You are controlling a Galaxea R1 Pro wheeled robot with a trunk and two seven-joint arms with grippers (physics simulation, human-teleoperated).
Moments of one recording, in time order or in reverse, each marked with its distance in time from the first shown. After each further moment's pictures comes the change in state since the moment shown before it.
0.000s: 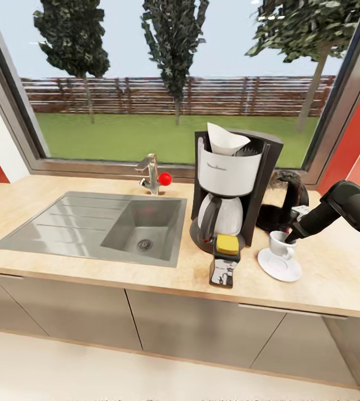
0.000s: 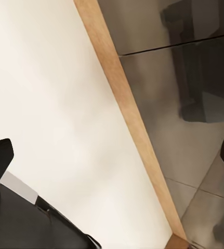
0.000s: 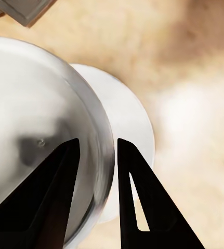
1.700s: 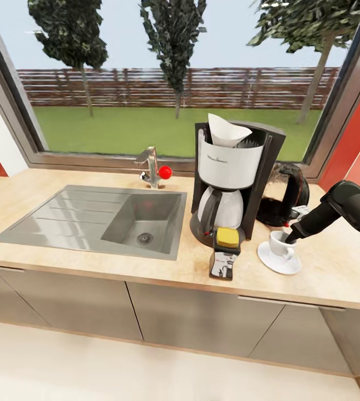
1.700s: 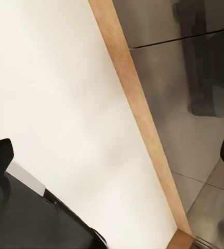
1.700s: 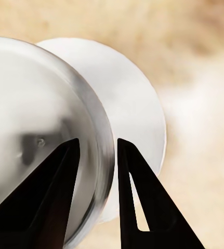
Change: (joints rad) left arm 0.000 0.000 0.000 0.000 0.000 0.000 0.000; right arm 0.000 -0.001 0.000 0.000 -0.001 0.000 -0.001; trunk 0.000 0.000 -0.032
